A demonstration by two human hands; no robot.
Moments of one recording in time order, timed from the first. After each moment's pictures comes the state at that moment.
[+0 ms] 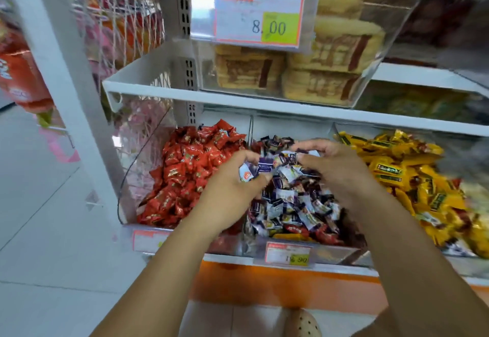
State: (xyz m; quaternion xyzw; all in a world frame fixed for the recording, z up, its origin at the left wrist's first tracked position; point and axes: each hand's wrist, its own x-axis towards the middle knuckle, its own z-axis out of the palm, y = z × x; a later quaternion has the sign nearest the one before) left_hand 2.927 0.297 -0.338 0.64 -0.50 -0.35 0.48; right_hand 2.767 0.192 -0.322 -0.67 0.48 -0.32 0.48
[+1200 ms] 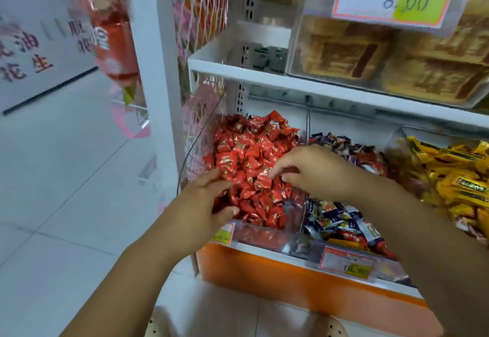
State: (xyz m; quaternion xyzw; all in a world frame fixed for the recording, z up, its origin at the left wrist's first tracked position) left_hand 3.030 0.366 -0.392 0.77 -0.57 -0.16 0.23; right_hand 2.868 0.214 -0.322 -0.94 0.28 0.03 0.17
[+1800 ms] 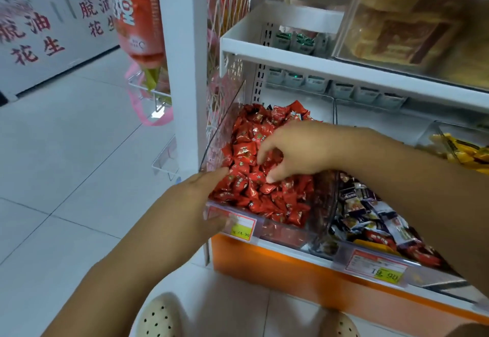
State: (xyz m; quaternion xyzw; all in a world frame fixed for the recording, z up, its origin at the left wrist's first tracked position) left_hand 3.049 0.407 -0.375 0.78 -0.56 -0.15 0.24; right_hand 2.942 0.211 -0.310 -0.96 0.17 0.20 0.04
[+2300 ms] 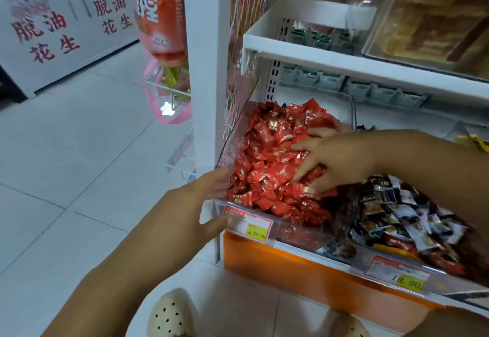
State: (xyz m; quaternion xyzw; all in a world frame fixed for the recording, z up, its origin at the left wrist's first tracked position) left_hand 3.064 0.423 -0.385 0.77 -0.54 -0.17 0.30; right_hand 2.916 0.185 -0.326 -0.93 0.17 0.31 -0.05
